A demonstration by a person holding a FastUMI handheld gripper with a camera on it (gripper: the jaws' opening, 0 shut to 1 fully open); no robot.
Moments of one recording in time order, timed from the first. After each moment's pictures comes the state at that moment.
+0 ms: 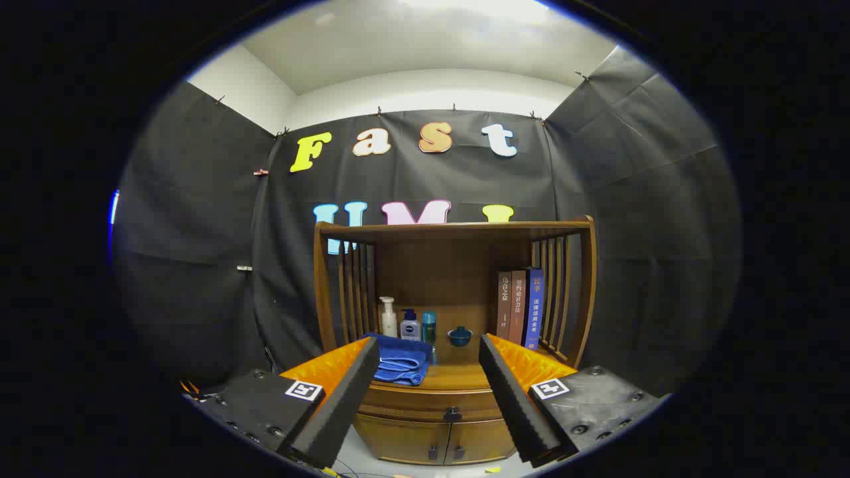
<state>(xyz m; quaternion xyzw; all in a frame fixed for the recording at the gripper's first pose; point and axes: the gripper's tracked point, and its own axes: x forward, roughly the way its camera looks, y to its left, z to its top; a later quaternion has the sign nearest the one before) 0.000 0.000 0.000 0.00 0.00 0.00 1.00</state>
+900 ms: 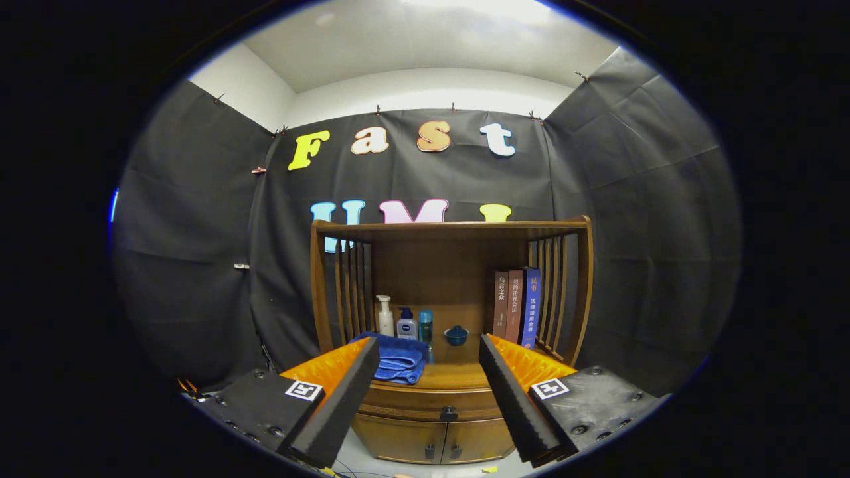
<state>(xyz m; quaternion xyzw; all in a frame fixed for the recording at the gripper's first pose) 0.003 0.000 -0.002 0.00 0.00 0.00 1.00</state>
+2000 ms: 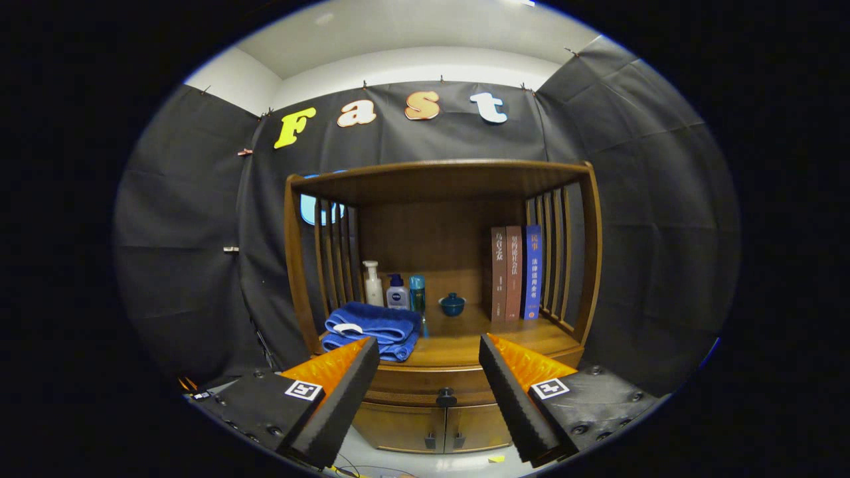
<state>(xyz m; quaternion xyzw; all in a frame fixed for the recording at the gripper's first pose) 0.051 -0.024 -0.108 0.02 0.07 -0.02 1.00</state>
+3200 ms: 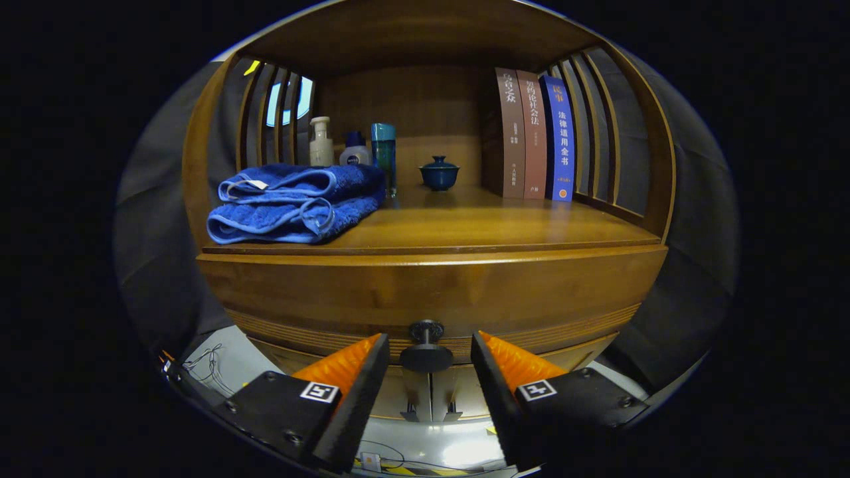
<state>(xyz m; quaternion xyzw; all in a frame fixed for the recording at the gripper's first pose) 0.152 -0.055 -0.347 0.01 0.25 -0.04 0.97</state>
